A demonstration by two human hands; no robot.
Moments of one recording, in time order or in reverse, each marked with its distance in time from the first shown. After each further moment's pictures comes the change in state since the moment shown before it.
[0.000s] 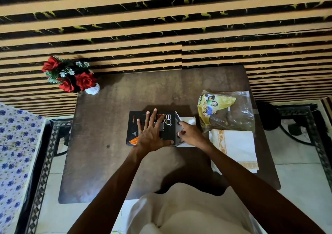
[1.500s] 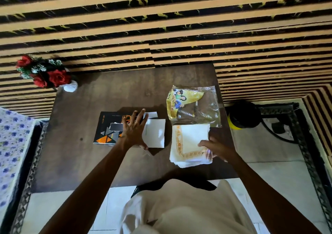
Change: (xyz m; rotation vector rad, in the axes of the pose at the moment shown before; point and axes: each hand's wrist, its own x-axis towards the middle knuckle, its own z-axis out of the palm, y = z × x) left_hand -0.007 0.088 0.014 0.437 -0.200 -0.015; right_hand -0.117 0.198 -0.092 0.631 -0.204 0.319
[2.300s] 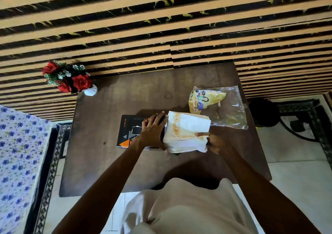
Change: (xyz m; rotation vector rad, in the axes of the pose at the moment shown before) left_hand 0.001 -0.043 0.004 -0.161 0.065 0.150; right_hand 0.045 -0.066 0.094 0.482 -0.014 0.010
